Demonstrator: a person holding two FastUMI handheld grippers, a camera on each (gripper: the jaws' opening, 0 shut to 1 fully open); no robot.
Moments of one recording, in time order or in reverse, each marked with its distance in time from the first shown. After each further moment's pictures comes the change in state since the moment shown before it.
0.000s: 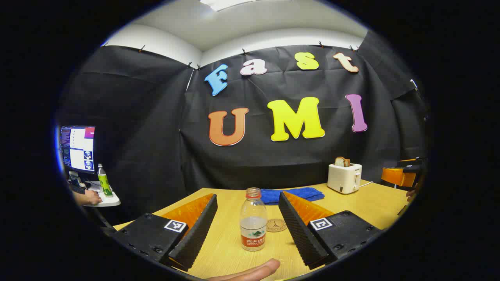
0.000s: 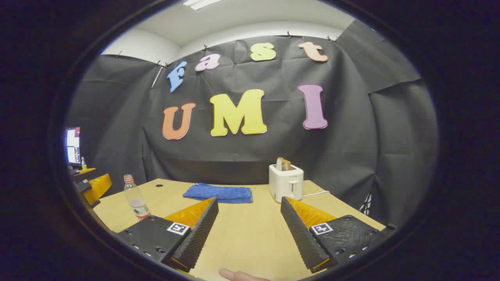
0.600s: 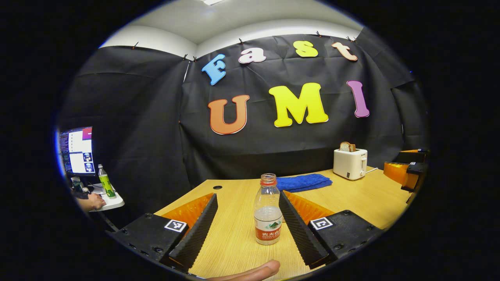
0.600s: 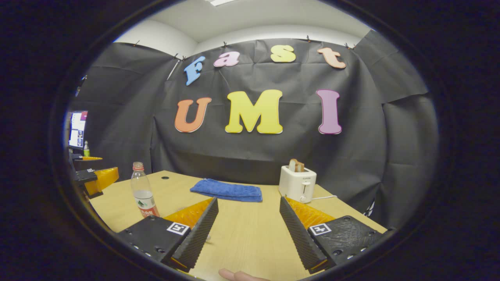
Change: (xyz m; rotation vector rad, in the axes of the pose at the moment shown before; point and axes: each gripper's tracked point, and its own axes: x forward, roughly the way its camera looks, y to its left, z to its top) left arm 0.009 0.016 -0.024 0.050 0.063 -0.022; right arm 0.008 0.038 -0.025 -0.072 0.005 0.052
